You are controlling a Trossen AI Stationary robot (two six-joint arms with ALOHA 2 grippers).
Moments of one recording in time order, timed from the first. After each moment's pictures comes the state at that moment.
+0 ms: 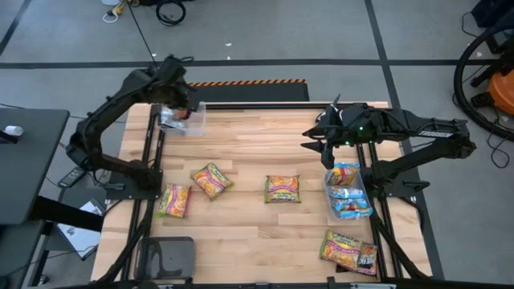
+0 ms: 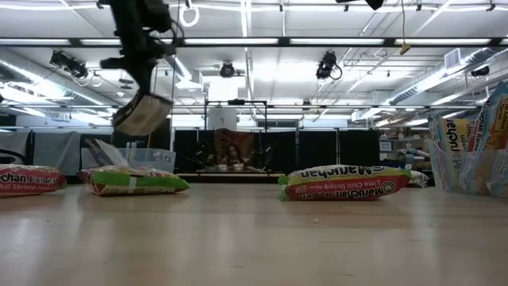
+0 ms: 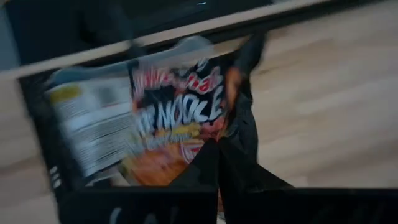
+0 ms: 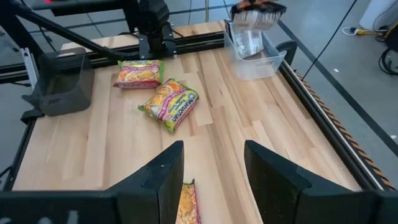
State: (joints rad) left arm 0.90 1.35 1.37 -1.16 -0.08 -0.39; right arm 0.00 1.06 1.28 -0.75 0.15 0.14
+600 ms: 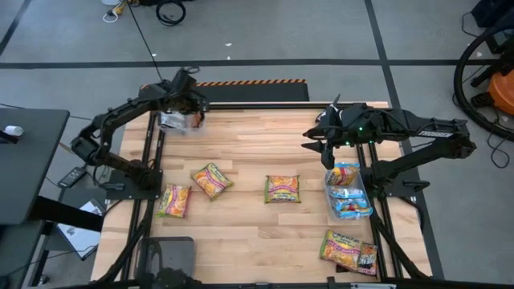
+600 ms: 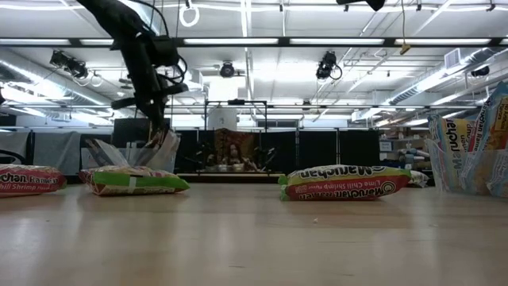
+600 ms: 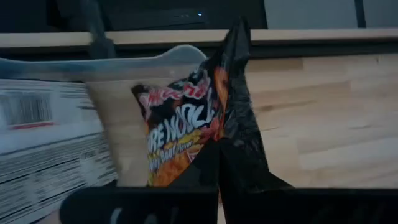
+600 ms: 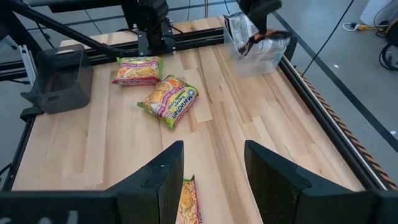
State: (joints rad) left arm 0.91 1.42 1.07 -0.70 -0.06 -0.57; right arm 0.00 1.06 1.28 -0.76 0.15 0.15
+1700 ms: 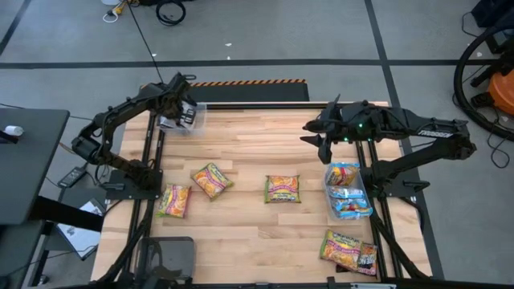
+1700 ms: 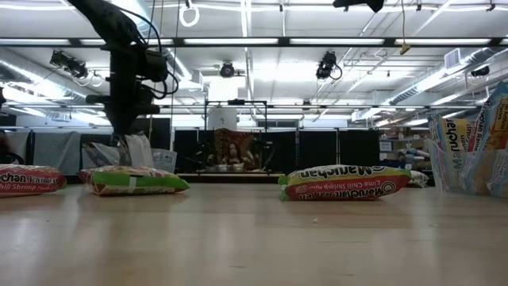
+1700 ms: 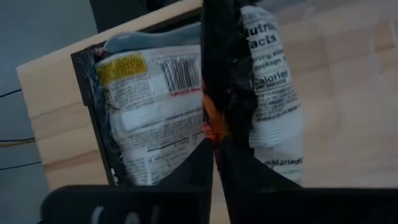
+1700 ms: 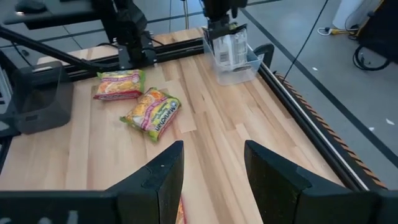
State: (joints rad) left arm 0.99 1.43 1.04 -0.92 -0.31 -0.24; right arm -0.04 1.06 1.28 -0.73 0.21 0.16
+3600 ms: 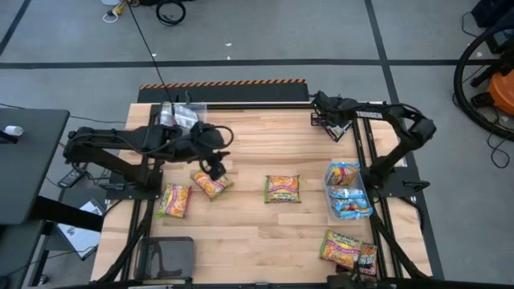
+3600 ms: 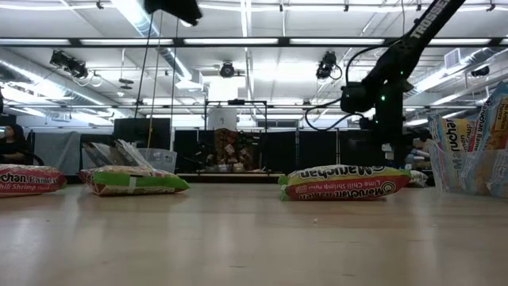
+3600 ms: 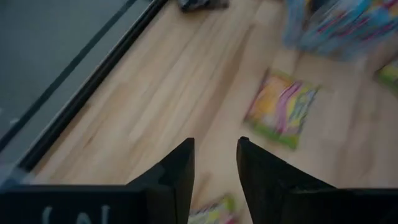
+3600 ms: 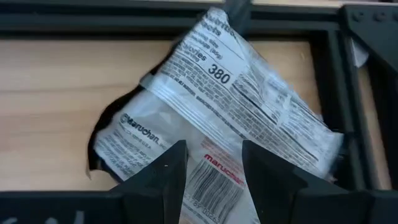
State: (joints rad) left arm -0.09 1.29 1.39 -0.91 -0.44 -0.38; right arm -0.83 1.57 0.84 -0.57 0.44 0.75
